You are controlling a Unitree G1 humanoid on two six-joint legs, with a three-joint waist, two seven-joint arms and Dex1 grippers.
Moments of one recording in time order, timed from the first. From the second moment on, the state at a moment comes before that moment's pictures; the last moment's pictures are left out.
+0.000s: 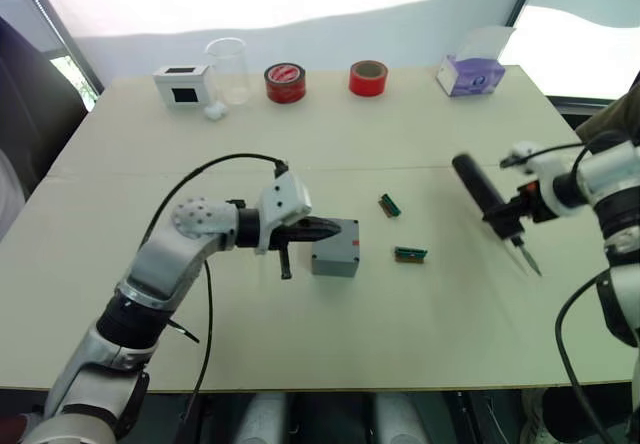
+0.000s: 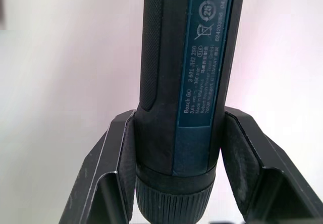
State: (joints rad) left arm -0.58 0.59 -0.23 -0.21 -0.36 0.51 -1.00; right arm -1.16 -0.91 0.27 0.88 -0.01 0.83 1.14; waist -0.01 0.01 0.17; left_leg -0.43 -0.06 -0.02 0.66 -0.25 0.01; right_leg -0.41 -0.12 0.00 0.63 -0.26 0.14
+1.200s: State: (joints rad) left arm -0.65 0.50 -0.33 0.02 -0.21 0.41 -1.05; right arm -0.43 -0.30 -0.12 -0.37 0.51 0.67 0.49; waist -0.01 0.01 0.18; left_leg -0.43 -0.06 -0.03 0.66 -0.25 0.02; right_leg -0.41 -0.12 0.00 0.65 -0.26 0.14
